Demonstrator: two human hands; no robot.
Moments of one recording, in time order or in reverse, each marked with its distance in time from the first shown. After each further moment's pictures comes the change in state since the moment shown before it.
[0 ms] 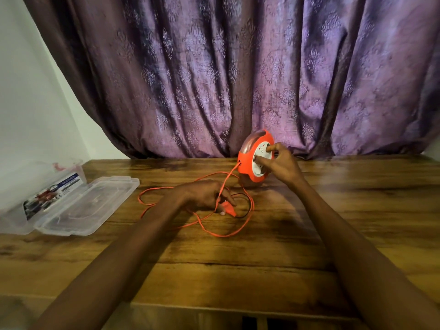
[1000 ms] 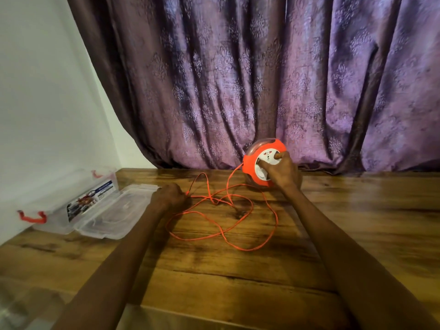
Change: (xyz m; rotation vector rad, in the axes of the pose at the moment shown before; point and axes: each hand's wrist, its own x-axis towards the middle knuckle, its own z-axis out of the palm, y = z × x) left_hand -0.101 -0.085 -0.020 0.004 0.370 -1.000; right_hand 0.016 -0.032 0.059 -0.113 0.106 0.180
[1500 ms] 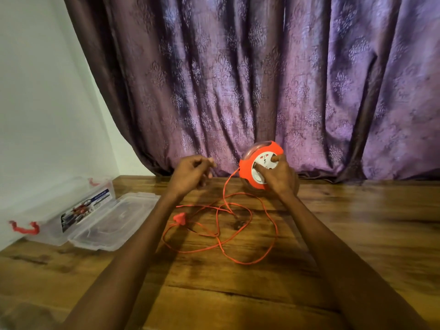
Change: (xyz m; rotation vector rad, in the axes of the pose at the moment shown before) left_hand -0.026 0.089 -0.051 -0.993 0.198 0.432; right_hand 0.004 -0.010 0.002 -0.063 0.044 -0.066
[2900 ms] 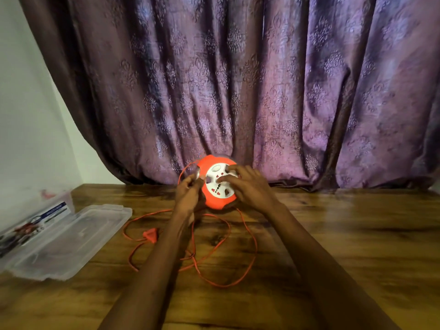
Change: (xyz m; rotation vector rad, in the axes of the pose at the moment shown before) left_hand 0.036 -0.066 0.090 -0.486 0.221 -0.218; right_hand 0.016 0.011 -0.001 -0.464 -0.117 -1.018
